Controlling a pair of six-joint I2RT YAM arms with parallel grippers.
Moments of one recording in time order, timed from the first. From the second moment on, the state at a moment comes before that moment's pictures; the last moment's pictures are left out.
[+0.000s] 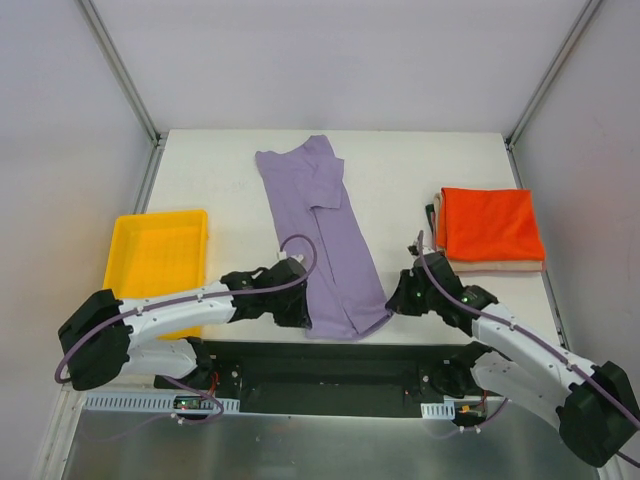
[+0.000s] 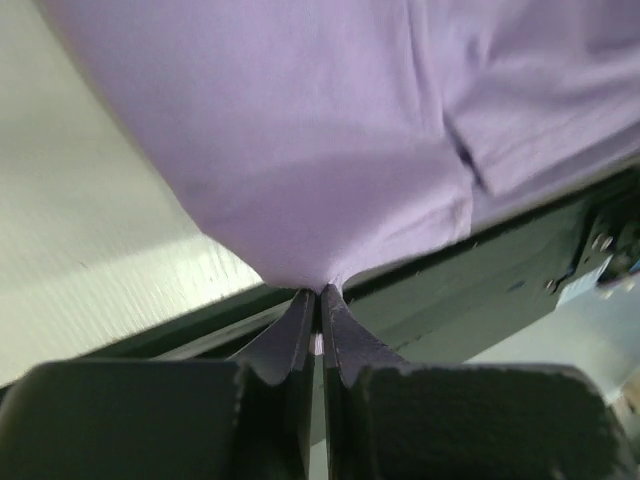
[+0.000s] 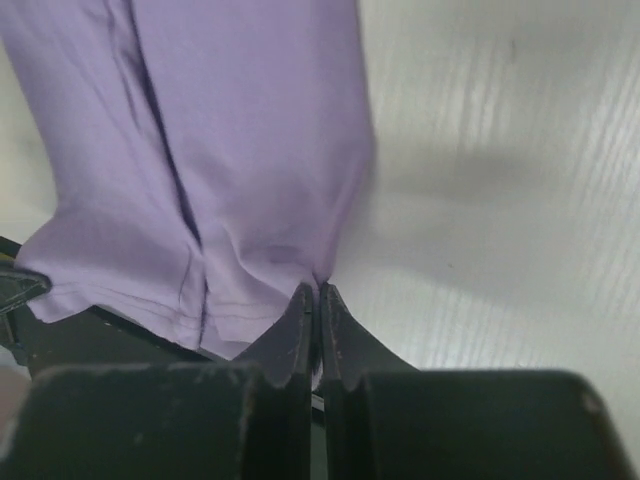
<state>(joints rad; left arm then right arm) -1.02 1.21 0.63 -0.45 0.08 -0.99 0.63 0.85 0.40 -0.45 -0.11 0.67</state>
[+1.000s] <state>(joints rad) -0.37 1.53 1.00 -0.32 0.08 -0.72 0.61 1.79 1.36 -0.32 0.10 0.47</state>
